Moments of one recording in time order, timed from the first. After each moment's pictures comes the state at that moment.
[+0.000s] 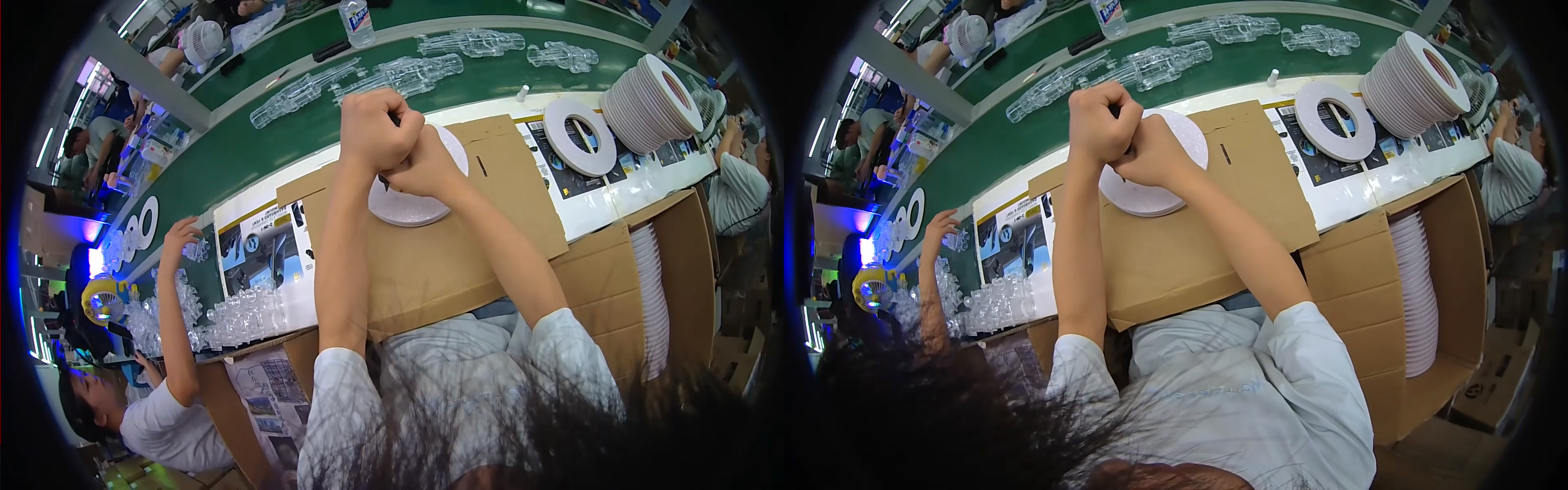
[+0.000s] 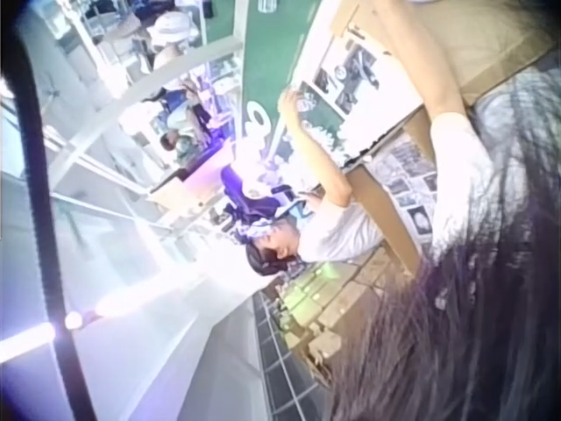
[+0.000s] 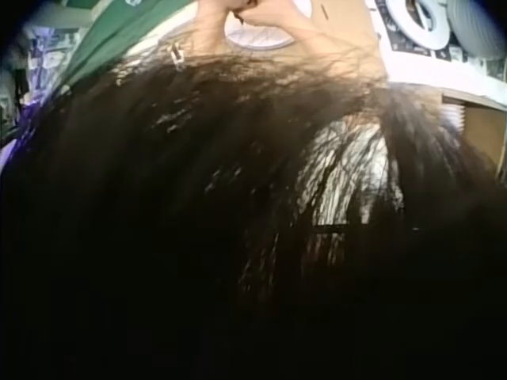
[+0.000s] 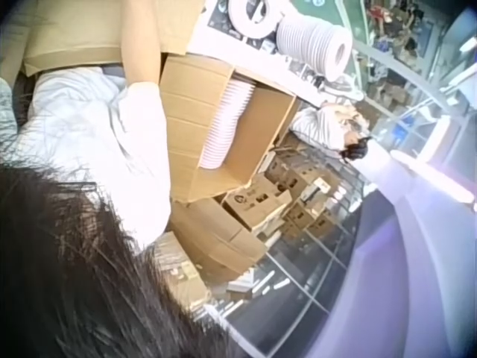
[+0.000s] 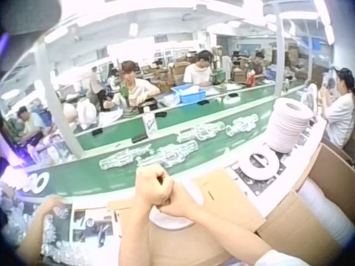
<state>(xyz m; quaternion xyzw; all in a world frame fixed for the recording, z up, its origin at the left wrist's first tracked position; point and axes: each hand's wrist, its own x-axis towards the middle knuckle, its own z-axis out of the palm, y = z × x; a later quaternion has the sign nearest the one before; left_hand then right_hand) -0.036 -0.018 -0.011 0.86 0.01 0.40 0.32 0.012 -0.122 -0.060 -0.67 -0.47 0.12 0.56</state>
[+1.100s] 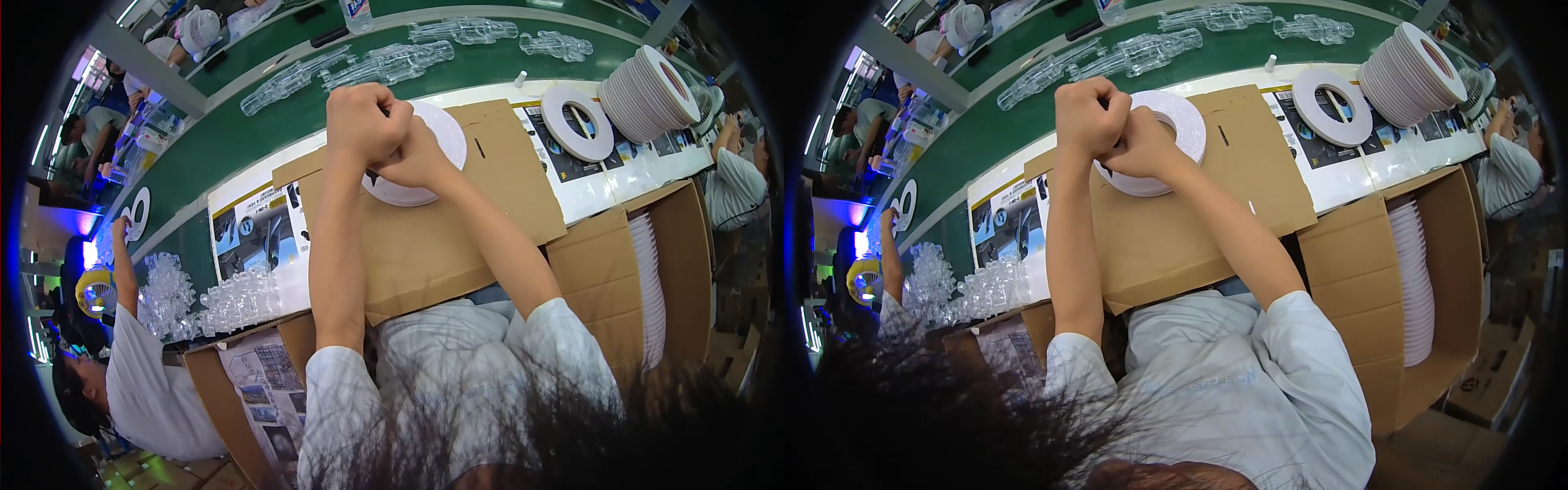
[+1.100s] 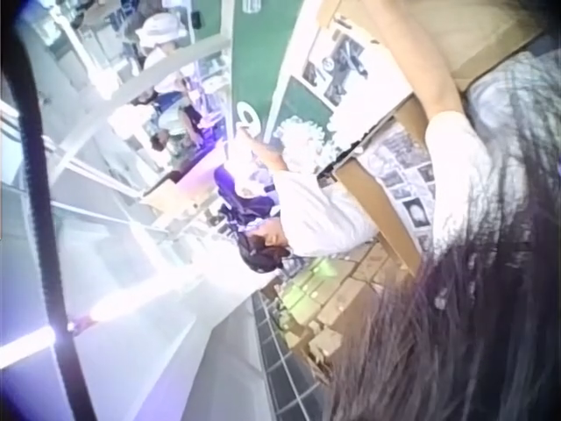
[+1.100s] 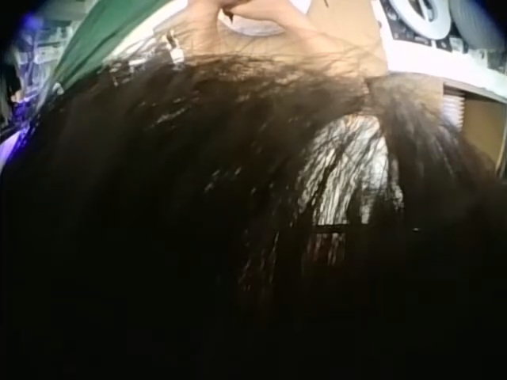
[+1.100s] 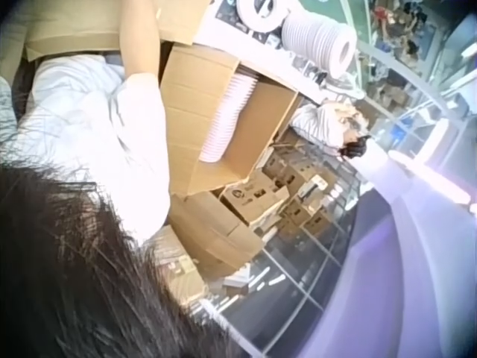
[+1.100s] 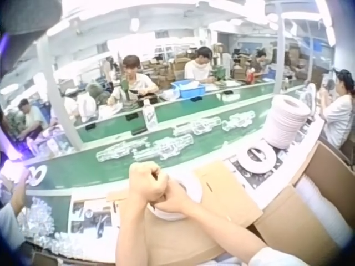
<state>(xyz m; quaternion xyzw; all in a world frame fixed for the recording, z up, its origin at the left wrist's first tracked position) -0.065 -0.019 -0.012 0.88 0.05 0.39 0.27 -0.007 -0.114 -0.078 -0.64 -0.50 0.08 0.58</state>
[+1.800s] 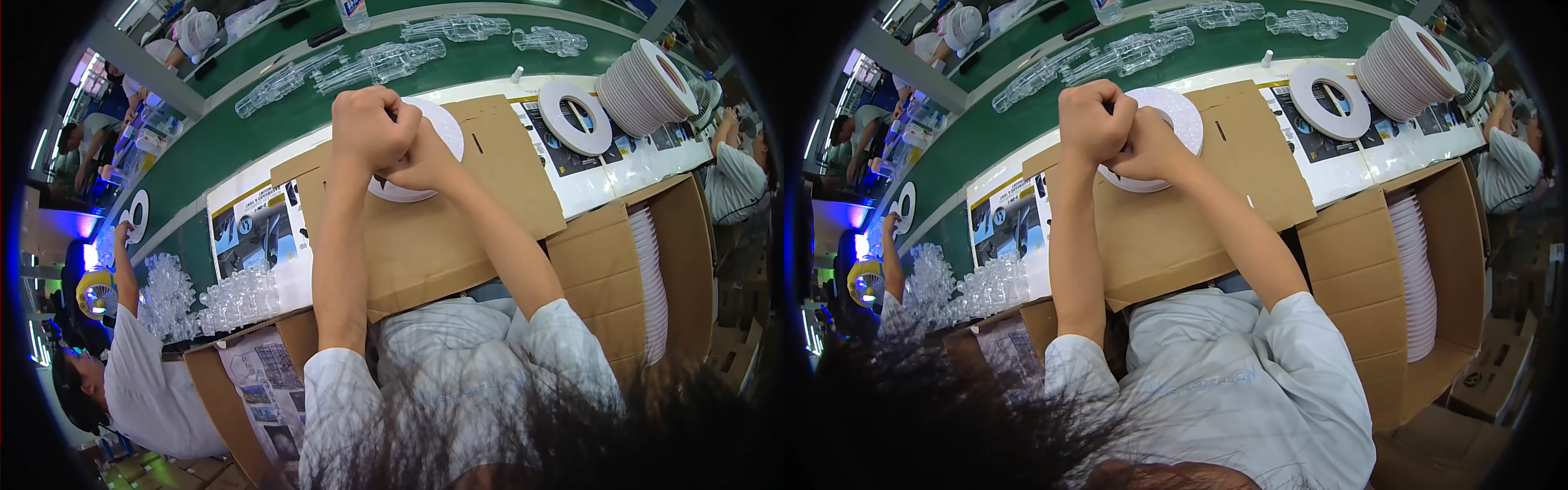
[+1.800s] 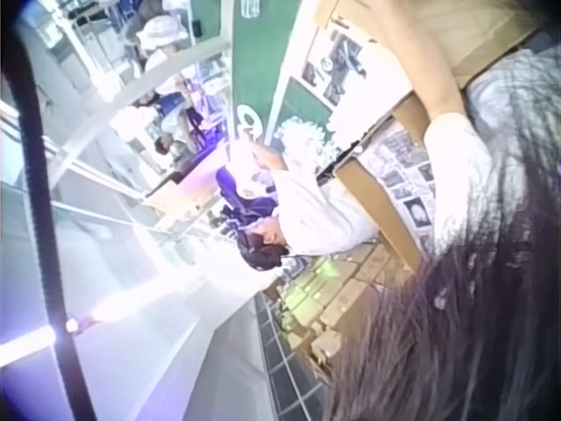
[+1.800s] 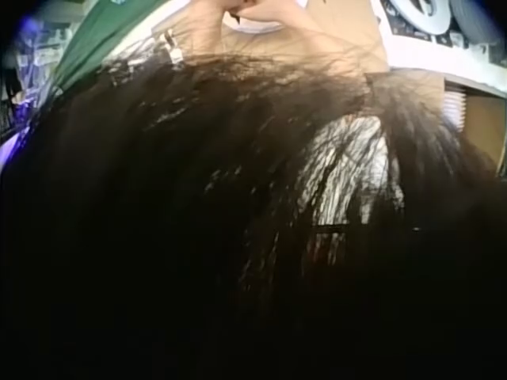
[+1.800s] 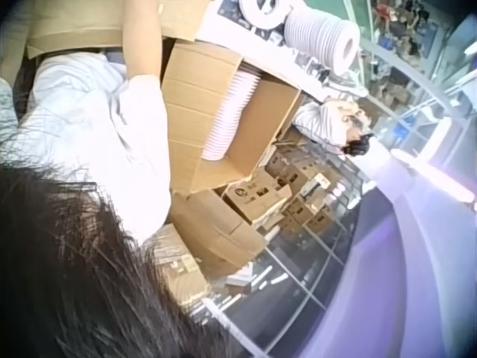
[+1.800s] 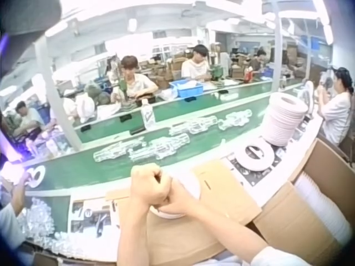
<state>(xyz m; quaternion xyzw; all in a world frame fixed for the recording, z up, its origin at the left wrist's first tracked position) -0.069 -0.035 -0.016 0.86 0.03 0.42 0.29 -0.006 -0.127 -0.082 -0.59 -0.53 0.07 0.60</state>
